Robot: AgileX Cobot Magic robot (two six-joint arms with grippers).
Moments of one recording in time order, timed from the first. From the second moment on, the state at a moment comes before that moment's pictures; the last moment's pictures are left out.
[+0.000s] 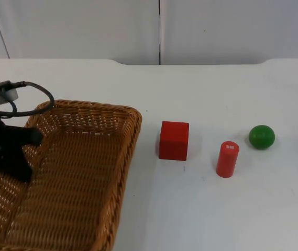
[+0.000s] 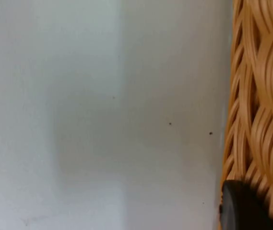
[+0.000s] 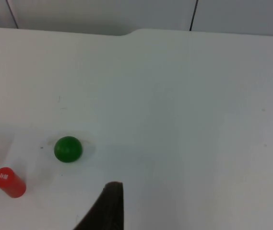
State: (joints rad) right arm 0.05 0.77 -0.90 -0.05 0.84 -0.03; left arm 0.06 1.97 -0.92 -0.67 0.59 0.67
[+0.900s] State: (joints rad) right arm 0.05 0.77 -0.90 -0.05 0.84 -0.04; left arm 0.06 1.56 -0.87 -0.54 0.93 0.44
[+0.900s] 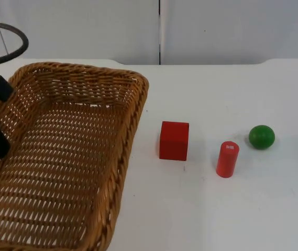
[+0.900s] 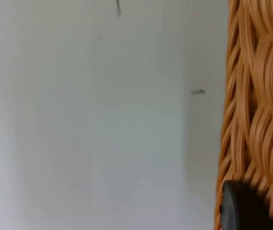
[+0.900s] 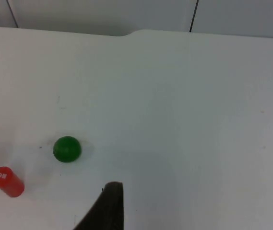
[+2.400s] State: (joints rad) right arm 0.05 0.99 -1.03 0.03 0.78 -0.14; left arm 0.06 1.44 -0.87 -0.57 1.01 0.41
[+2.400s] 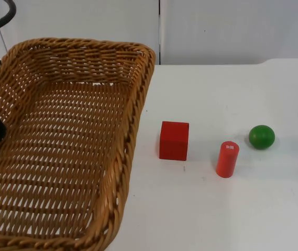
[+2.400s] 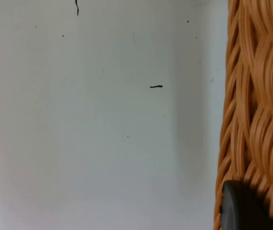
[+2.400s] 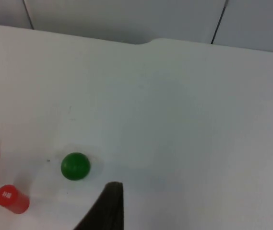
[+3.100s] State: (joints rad) right arm 0.05 1.57 -1.32 0.14 0.77 -0.39; left arm 0.06 1.44 -0.87 -0.57 1.01 0.41
